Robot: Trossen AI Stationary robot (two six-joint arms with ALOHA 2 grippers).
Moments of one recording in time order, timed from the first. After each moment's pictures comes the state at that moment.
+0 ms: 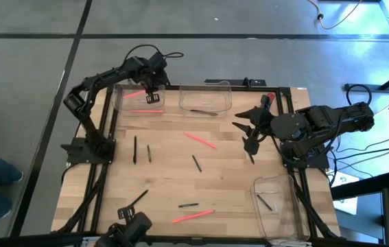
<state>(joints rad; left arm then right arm) 0.83 1.71 1.41 -1.00 -0.15 0.55 0.31 1.20 1.46 -0.81 0.66 0.20</state>
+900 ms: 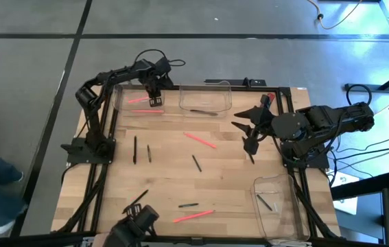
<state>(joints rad) 0.85 1.87 1.41 -0.97 -0.09 0.59 0.31 1.20 1.46 -0.78 0.66 0.21</state>
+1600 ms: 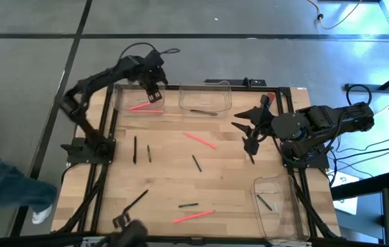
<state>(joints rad) 0.80 1.61 1.41 -1.03 -0.06 0.33 0.32 1.20 1.46 -0.79 0.65 0.20</state>
